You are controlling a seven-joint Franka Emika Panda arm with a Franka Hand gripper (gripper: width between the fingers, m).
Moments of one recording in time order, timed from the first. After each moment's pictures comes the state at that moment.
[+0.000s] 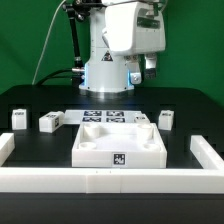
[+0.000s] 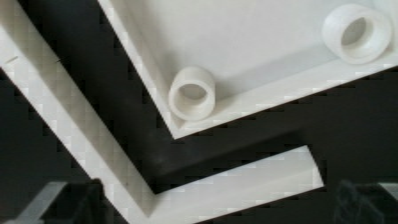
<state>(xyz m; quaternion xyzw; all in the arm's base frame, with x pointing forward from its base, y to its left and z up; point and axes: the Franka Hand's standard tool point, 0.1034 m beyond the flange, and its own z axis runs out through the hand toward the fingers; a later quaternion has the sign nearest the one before) 0.532 0.042 0.142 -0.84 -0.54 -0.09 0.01</state>
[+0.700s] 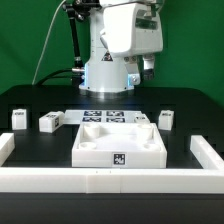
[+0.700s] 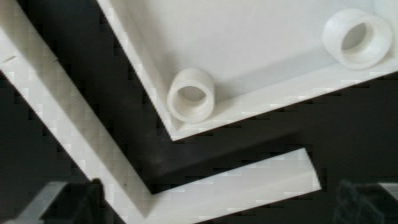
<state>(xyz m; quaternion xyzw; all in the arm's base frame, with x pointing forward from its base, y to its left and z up) 0.531 0.040 0.140 -0.83 -0.55 -0.09 0.01</state>
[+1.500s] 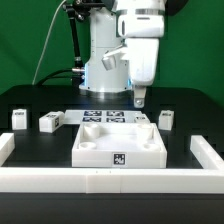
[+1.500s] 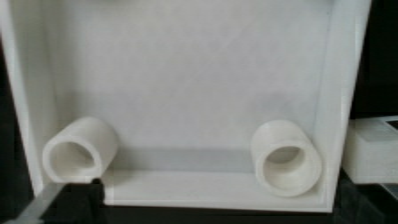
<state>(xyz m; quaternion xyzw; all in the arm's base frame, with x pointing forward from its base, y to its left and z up) 0.481 0.035 0.086 -0.72 -0.69 -0.03 -0.03</state>
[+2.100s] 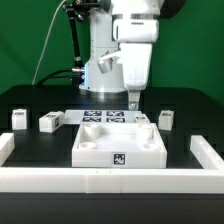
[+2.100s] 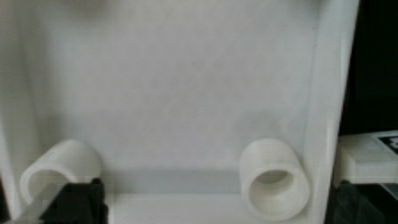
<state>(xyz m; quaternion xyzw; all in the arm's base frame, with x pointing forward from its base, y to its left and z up) 0.460 0.023 0.064 -0.73 -0.68 -0.03 -0.02</state>
